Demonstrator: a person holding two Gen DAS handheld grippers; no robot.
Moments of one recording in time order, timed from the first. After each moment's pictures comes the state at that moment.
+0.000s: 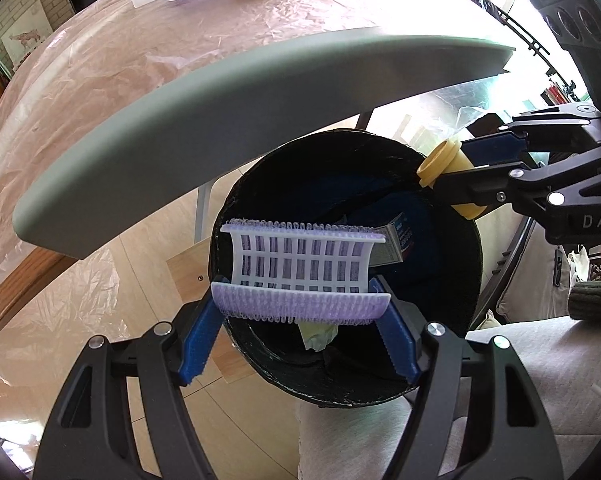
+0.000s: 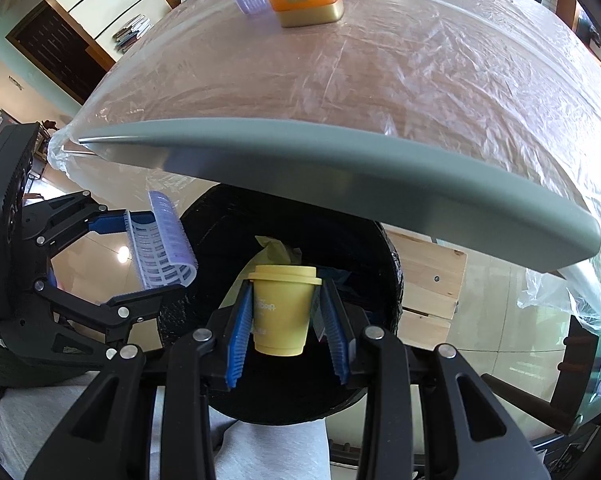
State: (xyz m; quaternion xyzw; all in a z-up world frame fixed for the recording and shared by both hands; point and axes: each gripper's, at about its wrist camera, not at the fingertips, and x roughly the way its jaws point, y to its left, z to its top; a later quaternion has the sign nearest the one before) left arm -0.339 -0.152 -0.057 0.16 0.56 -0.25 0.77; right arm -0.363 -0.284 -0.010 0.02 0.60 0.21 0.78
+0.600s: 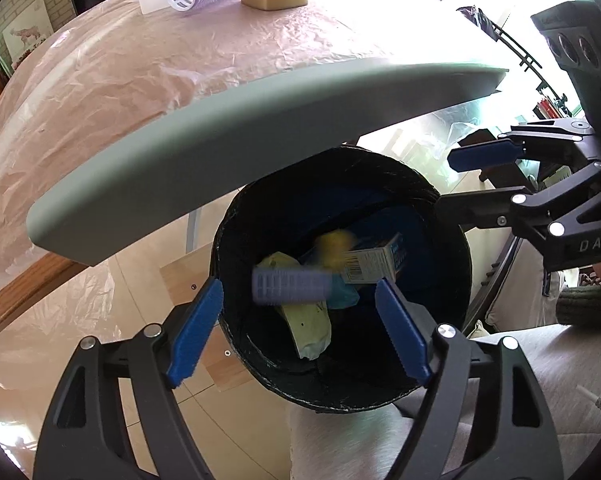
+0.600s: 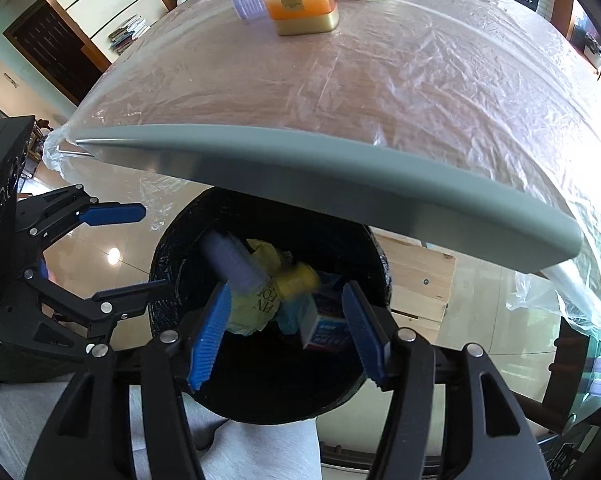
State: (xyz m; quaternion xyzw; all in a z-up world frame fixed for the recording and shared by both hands) left arm -0.337 -0.136 -0.051 0.13 0.55 -0.27 0.78; right arm -0.368 -0.284 -0.006 0.01 0.59 0.20 0.78
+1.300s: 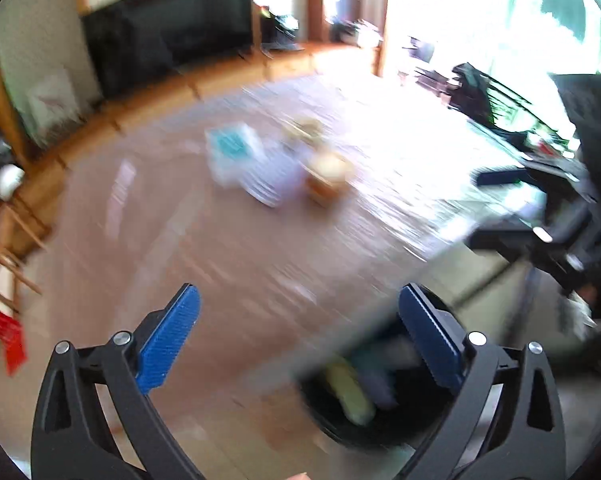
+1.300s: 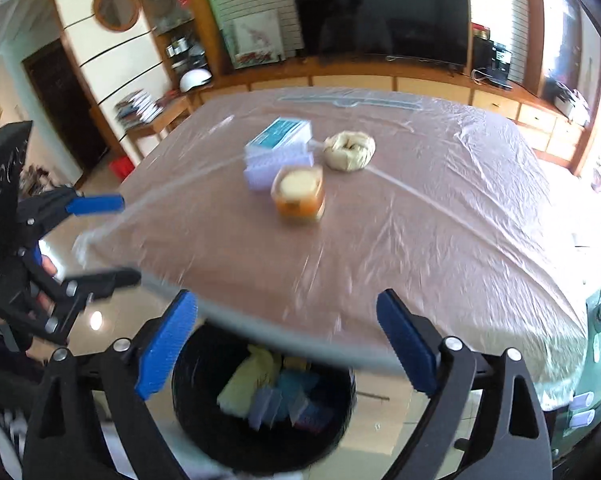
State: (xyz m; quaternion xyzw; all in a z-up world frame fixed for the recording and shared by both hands) left arm -0.279 -0.109 0.065 0.15 0.40 -0.25 0.87; right arm -0.337 -0.304 0.095 0.02 0.45 0.17 0.88
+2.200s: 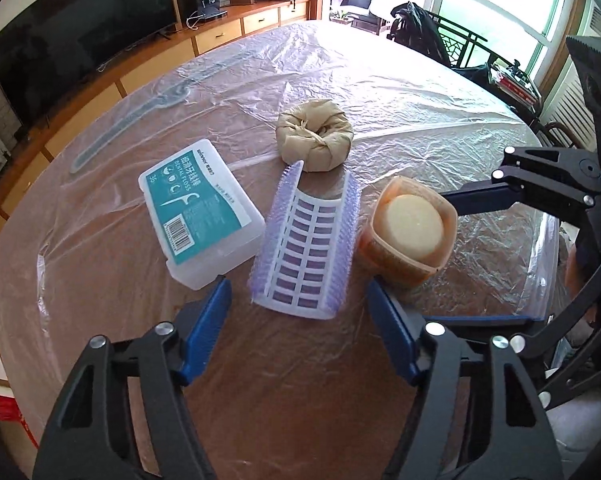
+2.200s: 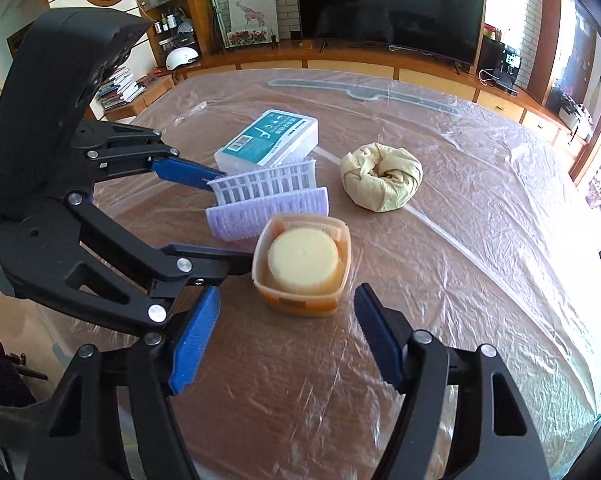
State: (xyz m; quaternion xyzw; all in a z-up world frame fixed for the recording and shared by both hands) left arm -0.149 -0.158 0.012 0.22 0.46 -0.38 0.77; right arm -0.245 -0.252 0.048 -0.02 0.47 0.15 0.87
